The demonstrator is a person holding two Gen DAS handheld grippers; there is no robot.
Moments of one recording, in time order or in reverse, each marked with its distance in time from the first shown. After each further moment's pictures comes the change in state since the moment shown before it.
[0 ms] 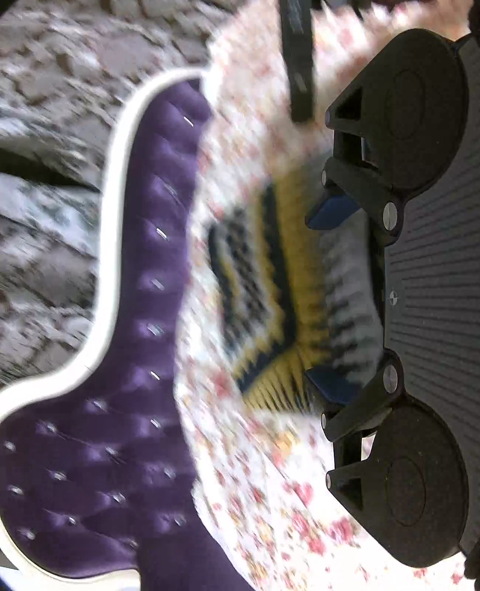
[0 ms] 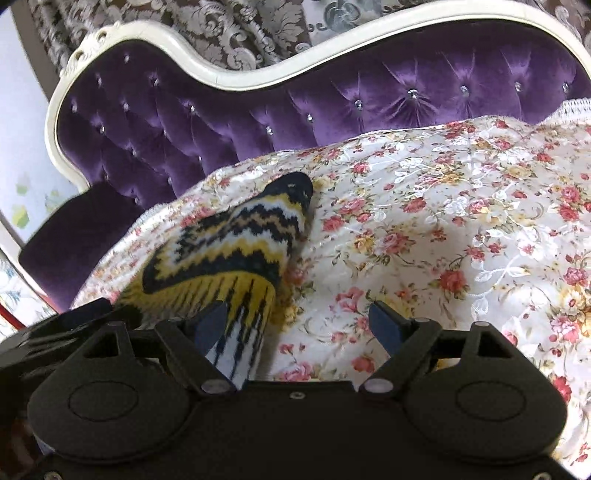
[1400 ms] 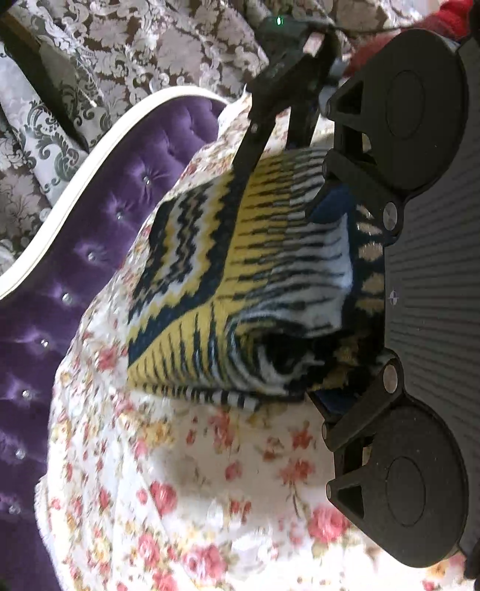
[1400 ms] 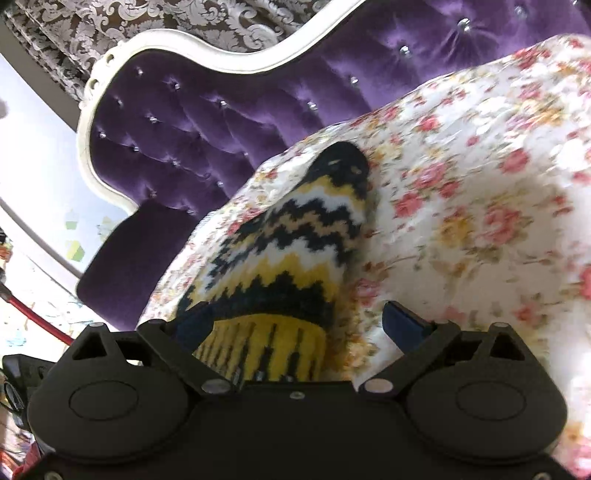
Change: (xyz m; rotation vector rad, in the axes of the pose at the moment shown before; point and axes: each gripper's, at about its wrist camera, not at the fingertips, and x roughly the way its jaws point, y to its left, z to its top) left arm 0.032 0.074 -0.018 -0.403 0.238 -0.304; right arm 0.086 -0.018 0.015 0.189 0.054 0.352
